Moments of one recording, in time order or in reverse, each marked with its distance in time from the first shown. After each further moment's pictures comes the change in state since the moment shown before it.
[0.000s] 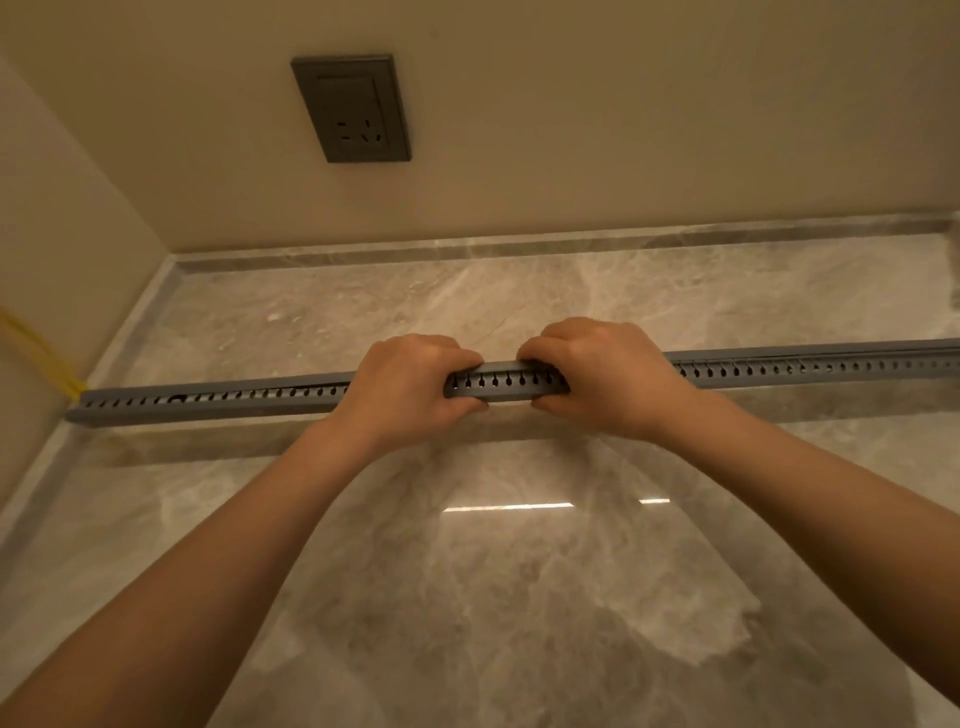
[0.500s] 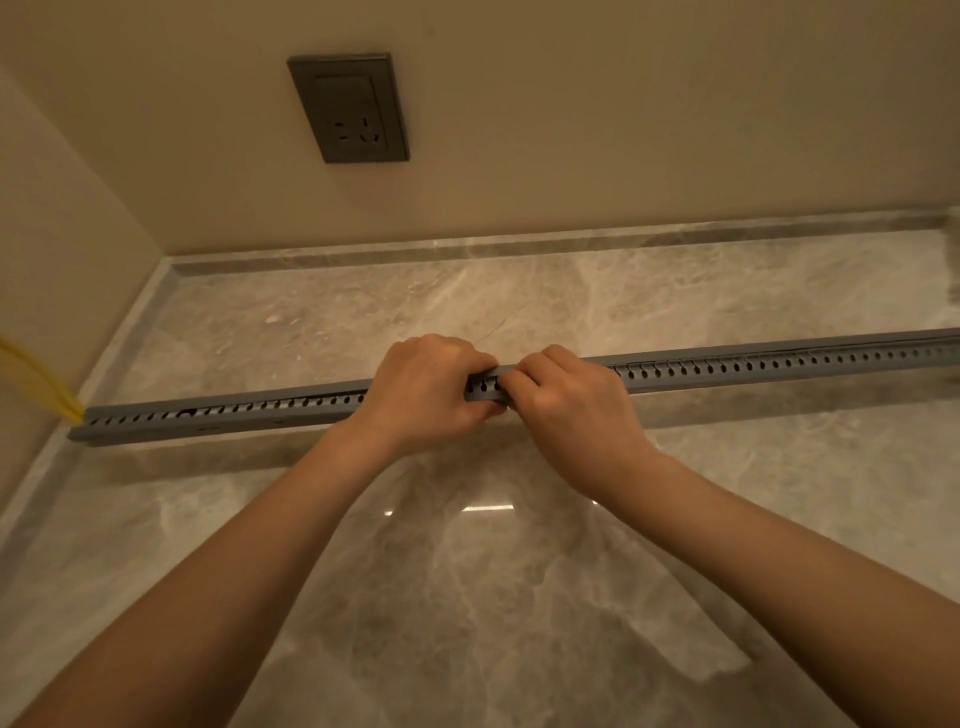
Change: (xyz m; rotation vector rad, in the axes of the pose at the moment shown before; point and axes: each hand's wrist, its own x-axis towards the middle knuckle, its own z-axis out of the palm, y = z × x) left_hand 0.007 0.012 0.003 -0.017 -0.037 -0.027; right_hand -0.011 -0.048 0.020 -0.186 0.382 0.043
